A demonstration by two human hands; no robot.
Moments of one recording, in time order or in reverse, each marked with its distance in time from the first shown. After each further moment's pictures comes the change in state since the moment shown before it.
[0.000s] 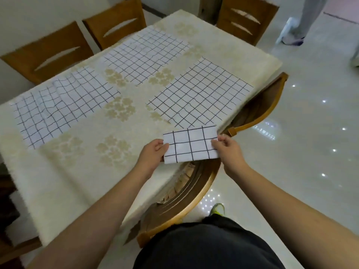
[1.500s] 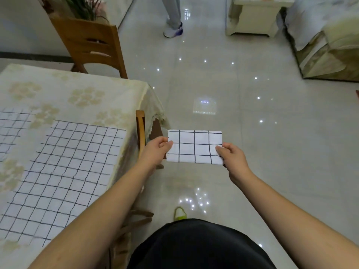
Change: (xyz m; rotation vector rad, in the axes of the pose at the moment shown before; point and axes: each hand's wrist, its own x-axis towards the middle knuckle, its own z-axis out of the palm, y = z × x) left_hand 0.152 0.141 0.490 0.461 -0.546 0.196; right_hand 0.142 0.017 -0.420 0.368 0.544 0.116
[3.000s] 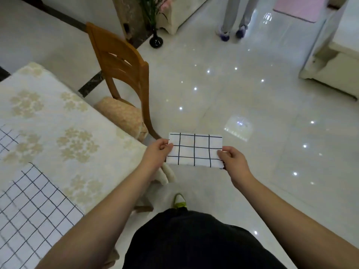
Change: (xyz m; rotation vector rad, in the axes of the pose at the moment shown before) left_hand 0.409 0.129 -0.053 -0.165 0.427 -0.176; right_hand 0.456 -0.232 0.154 -0.282 -0.370 0.012
